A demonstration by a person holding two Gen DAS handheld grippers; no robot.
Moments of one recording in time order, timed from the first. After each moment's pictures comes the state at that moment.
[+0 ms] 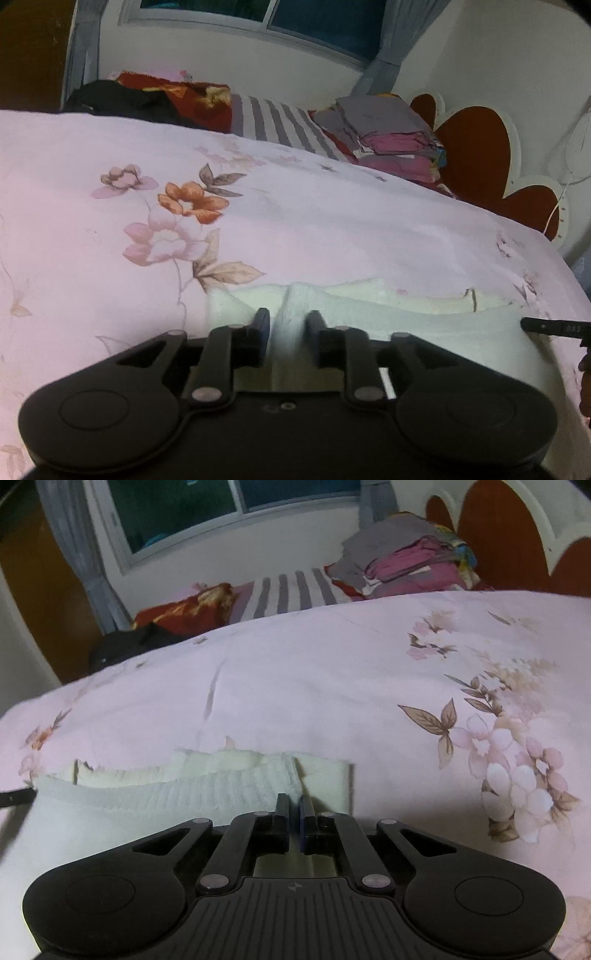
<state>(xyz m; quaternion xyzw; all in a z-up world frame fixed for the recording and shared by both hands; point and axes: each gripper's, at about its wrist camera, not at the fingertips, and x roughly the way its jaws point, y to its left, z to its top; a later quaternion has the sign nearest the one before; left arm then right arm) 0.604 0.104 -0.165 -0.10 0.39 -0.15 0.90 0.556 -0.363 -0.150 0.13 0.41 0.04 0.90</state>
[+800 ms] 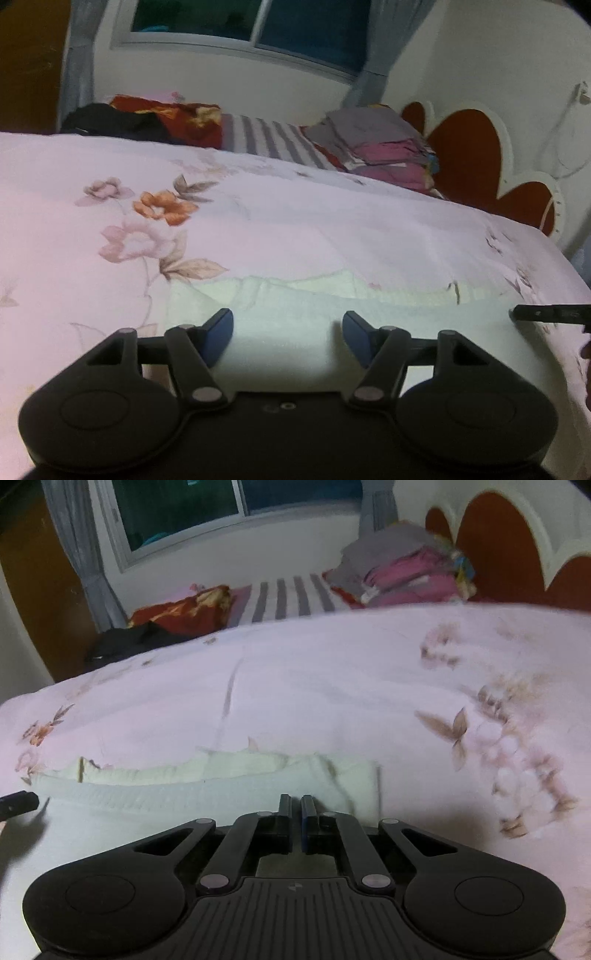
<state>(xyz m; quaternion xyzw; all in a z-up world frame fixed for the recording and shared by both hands) 0.578 0.071 -0.155 -0.08 0.36 -0.15 0.92 0.549 -0.326 -0.132 0.10 0.40 0.04 0.91</state>
